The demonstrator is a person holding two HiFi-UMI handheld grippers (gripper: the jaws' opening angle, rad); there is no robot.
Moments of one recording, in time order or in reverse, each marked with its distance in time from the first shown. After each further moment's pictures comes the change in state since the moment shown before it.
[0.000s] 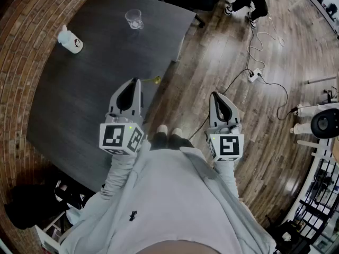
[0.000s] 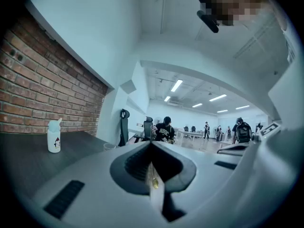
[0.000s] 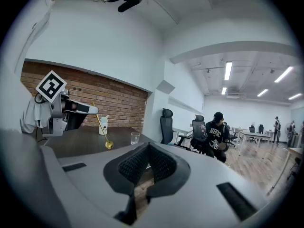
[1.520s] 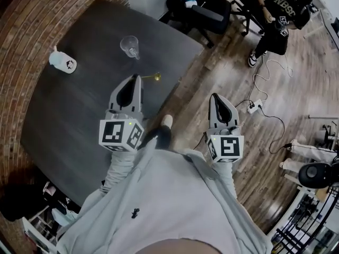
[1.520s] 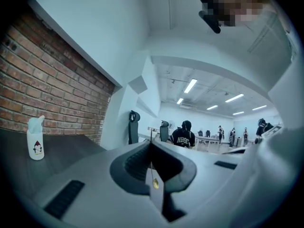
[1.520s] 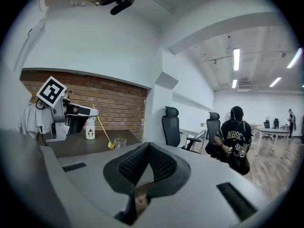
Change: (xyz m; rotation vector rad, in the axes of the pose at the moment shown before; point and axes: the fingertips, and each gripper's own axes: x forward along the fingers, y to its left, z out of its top) left arm 0.202 0.048 0.026 -0.038 -0.045 0.142; right arm 0.198 -0.119 0.017 0.025 -0.020 0.126
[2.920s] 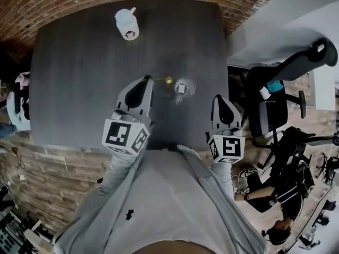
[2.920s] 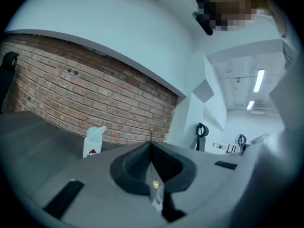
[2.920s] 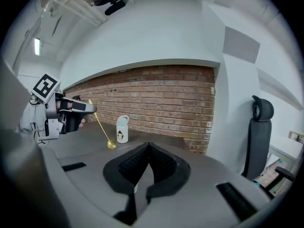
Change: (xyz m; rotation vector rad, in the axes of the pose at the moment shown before) left arm 0.040 0.189 0.026 -0.174 -0.142 0.832; right arm 0.361 0.116 0.062 -0.200 0.022 0.906
